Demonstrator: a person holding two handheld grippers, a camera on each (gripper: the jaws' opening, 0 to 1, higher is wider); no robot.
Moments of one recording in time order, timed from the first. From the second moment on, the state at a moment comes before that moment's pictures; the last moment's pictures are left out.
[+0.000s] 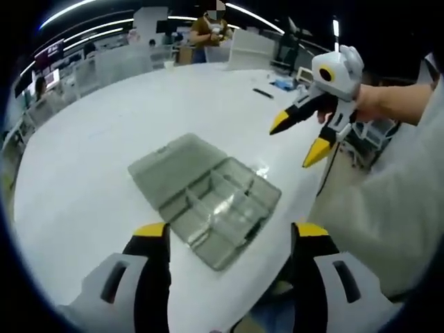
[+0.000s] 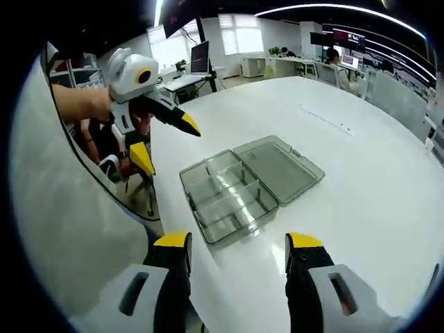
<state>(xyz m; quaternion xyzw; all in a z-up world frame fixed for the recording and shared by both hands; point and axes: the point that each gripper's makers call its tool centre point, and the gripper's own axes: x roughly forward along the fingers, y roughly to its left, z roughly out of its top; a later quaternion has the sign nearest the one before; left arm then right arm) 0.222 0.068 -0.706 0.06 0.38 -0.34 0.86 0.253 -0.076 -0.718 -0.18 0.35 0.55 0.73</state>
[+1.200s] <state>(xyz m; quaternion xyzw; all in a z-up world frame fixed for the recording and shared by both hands) 0.218 0.070 -0.708 0.04 0.38 -0.33 0.86 0.263 -0.098 -0.738 -0.20 0.37 0.54 0.73</state>
